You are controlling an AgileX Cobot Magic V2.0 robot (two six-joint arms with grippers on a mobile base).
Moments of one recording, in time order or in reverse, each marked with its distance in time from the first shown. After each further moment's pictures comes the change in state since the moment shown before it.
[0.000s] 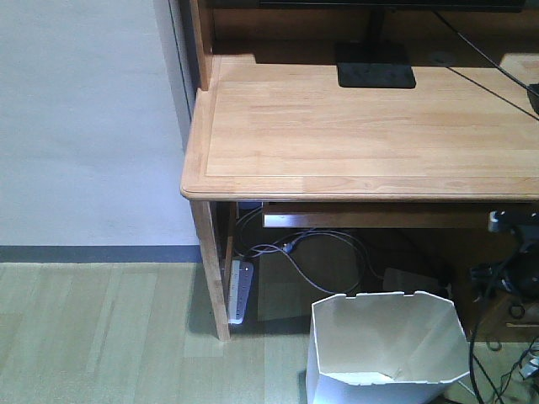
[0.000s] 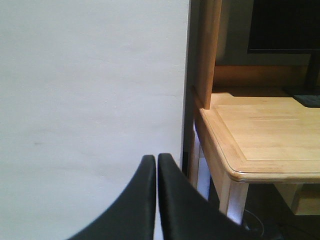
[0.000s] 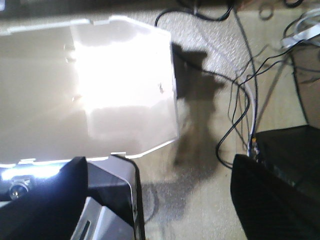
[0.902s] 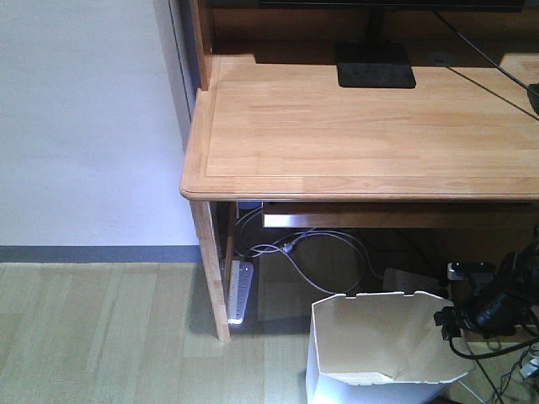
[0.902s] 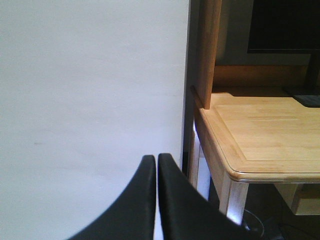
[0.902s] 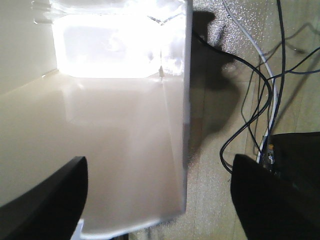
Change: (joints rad) left arm 0.000 0.000 0.000 0.000 0.000 0.000; right arm 0.000 0.604 -0.321 0.000 -0.162 -0.088
